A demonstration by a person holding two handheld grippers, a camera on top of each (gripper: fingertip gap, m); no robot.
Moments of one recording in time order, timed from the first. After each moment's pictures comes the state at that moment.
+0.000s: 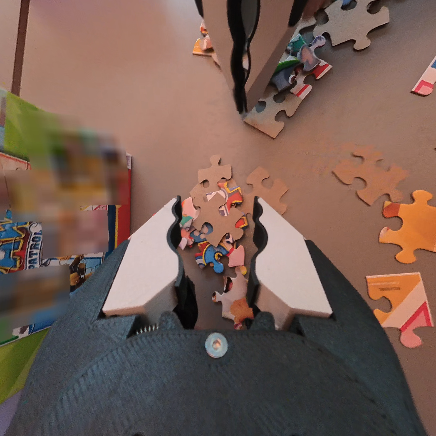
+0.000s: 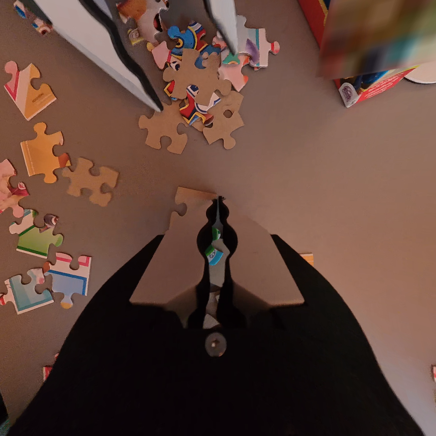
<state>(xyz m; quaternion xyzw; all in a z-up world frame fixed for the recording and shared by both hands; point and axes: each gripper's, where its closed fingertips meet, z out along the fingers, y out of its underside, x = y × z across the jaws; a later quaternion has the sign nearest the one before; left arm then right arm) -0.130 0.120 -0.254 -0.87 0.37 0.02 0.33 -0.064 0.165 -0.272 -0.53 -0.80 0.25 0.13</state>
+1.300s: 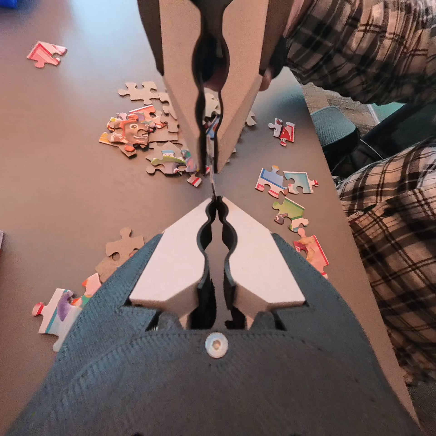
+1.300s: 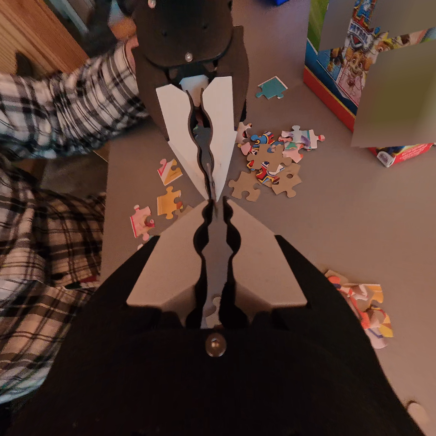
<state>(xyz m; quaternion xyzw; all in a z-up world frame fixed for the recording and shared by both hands) -0.043 0.103 -0.219 -0.81 0.35 -0.28 0.36 -0.048 0.113 -0.198 -0.49 -0.73 0.46 0.12</state>
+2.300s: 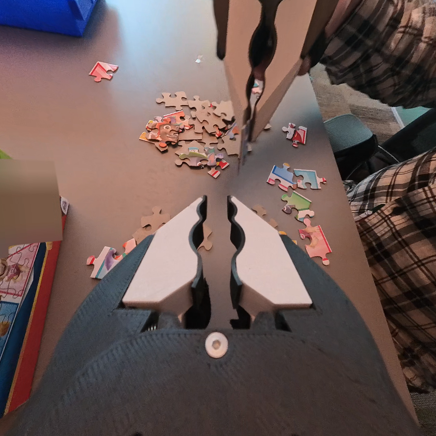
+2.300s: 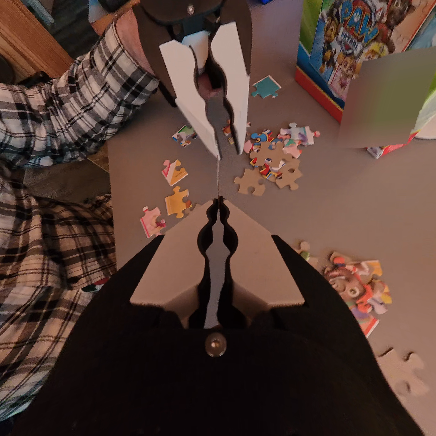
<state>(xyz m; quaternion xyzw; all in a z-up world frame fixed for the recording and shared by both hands) -0.080 0.096 -0.196 -0.82 0.33 -0.25 0.40 -0.032 0.107 -0.181 -0.53 -0.72 0.44 0.13</state>
